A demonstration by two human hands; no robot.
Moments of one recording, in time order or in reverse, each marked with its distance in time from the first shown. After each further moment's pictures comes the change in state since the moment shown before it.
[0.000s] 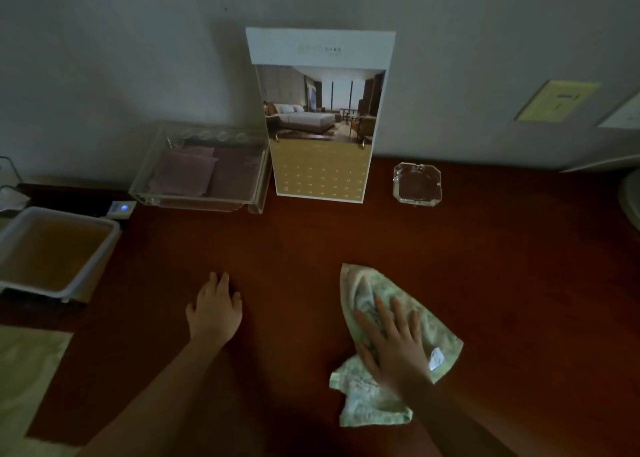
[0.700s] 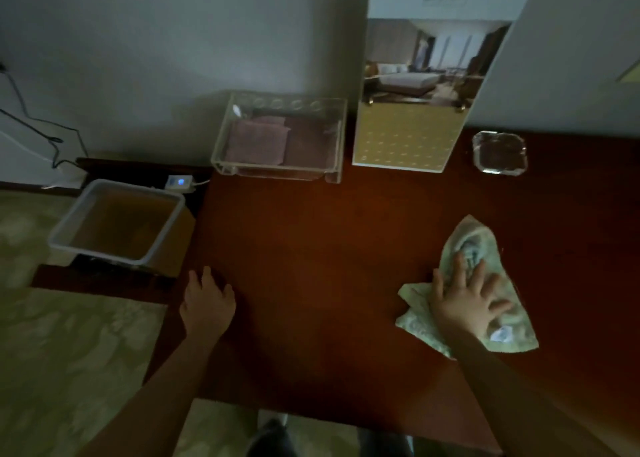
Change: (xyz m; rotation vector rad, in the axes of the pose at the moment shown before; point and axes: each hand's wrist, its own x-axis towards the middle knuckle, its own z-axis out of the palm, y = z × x) left_hand 0.011 -0.160 -0.031 -0.155 0.042 -0.192; right_hand 0.035 -0.082 -0.021 0.228 0.076 0.730
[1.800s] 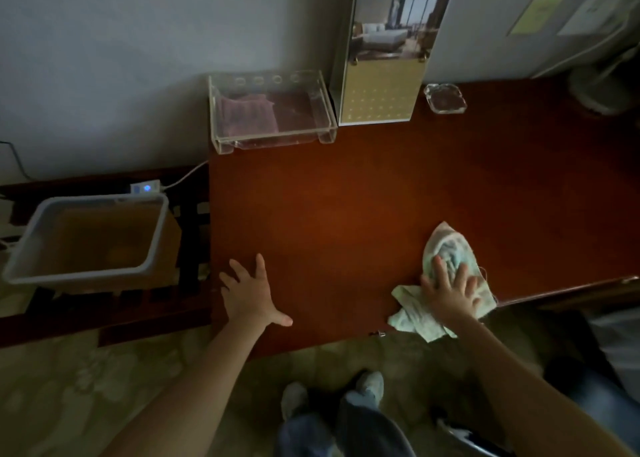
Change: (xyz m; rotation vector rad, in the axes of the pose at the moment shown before) left_hand -0.007 -0.068 -0.017 0.570 -0.308 0.514; right_hand -0.183 -0.031 0.056 0.146 -0.246 0.256
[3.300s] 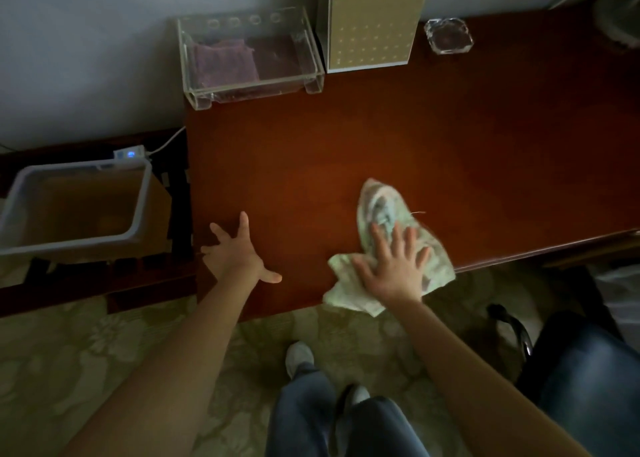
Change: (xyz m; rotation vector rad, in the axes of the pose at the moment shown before) left_hand -0.006 0.012 -0.006 0.010 -0.004 -0.158; right_hand -0.036 -0.042 0.060 -0.232 0.170 -0.315
